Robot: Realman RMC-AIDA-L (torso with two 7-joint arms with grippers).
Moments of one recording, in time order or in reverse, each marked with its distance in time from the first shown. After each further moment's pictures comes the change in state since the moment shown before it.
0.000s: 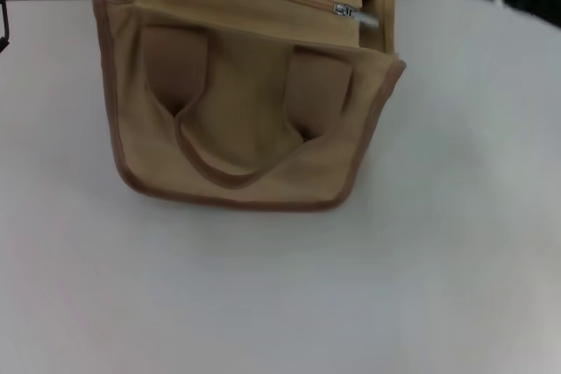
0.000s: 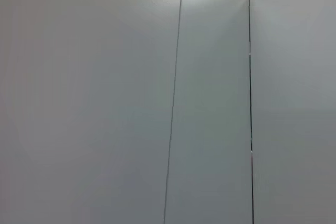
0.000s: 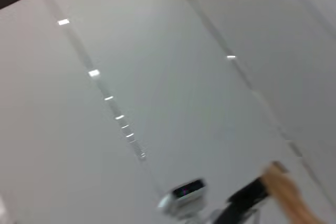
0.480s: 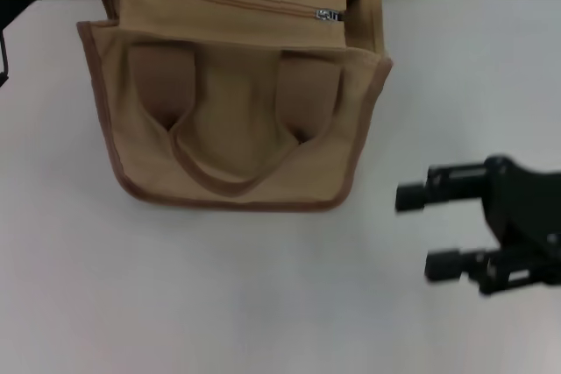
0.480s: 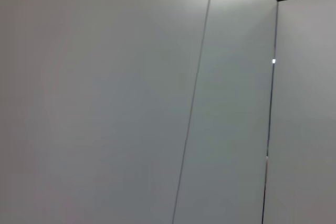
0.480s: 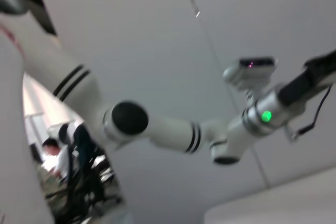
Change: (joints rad) left arm 0.052 -0.022 -0.002 -0.014 -0.013 -0.005 -0.038; right arm -0.032 0.012 -0.117 0.066 -0.304 -0.134 -0.401
